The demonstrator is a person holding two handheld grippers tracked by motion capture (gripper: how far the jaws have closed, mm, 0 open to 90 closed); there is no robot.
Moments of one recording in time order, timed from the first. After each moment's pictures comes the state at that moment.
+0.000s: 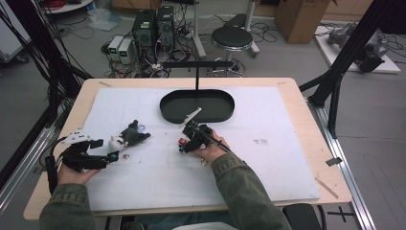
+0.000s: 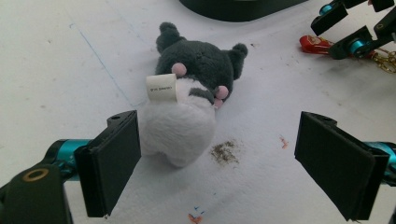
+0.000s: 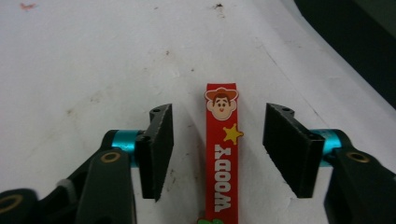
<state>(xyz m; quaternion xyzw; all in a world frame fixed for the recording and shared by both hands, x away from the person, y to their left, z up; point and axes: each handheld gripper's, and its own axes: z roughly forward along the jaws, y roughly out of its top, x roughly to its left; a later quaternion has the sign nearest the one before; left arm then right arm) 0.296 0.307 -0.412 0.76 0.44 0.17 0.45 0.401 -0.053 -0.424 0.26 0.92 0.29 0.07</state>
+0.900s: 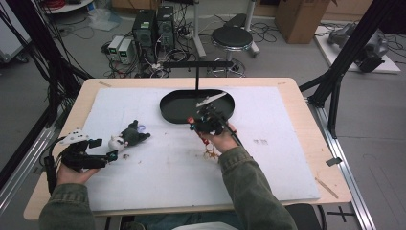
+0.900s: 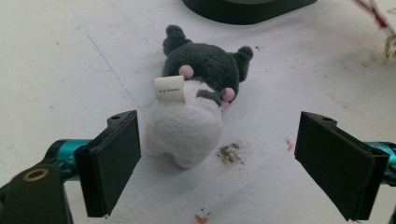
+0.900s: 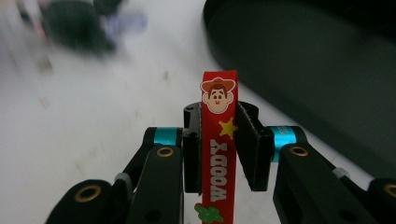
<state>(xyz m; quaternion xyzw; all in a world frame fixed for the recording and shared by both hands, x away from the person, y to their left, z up) 0.298 0.310 -0.412 0.76 0.44 0.18 0.45 0.417 -0.100 -0.372 0.36 0.84 0.39 0.08</state>
